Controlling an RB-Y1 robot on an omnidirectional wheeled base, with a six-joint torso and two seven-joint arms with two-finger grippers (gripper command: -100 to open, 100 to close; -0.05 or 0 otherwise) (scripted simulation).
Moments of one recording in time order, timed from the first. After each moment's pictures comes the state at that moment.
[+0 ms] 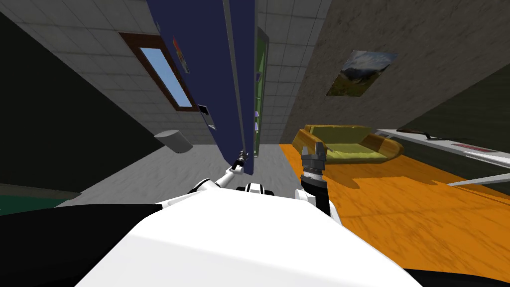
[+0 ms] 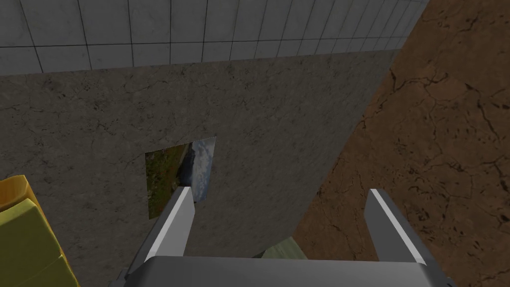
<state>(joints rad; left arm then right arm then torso) -0.39 0.10 -0.26 -0.68 0.51 -0.49 0.53 0.52 -0.01 -0.02 -2.28 0.10 -0.44 -0.09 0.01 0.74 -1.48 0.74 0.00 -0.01</state>
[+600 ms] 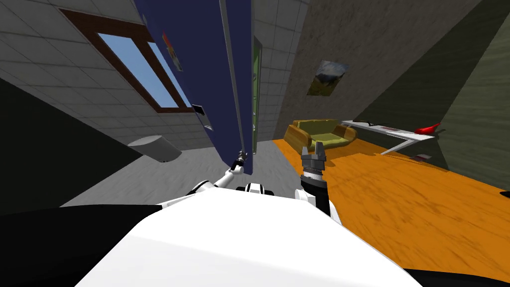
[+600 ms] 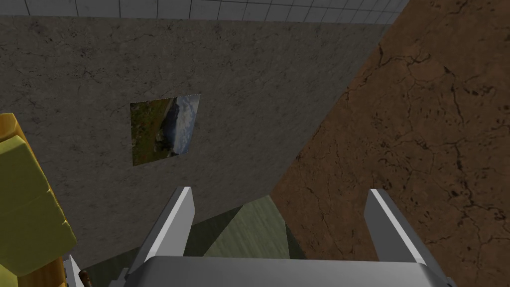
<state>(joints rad) -0.36 0.11 -0.28 -0.74 0.67 -0.49 0.40 0.52 -0.01 -0.02 -2.28 0.10 -0.44 -0.09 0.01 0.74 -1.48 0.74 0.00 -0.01</state>
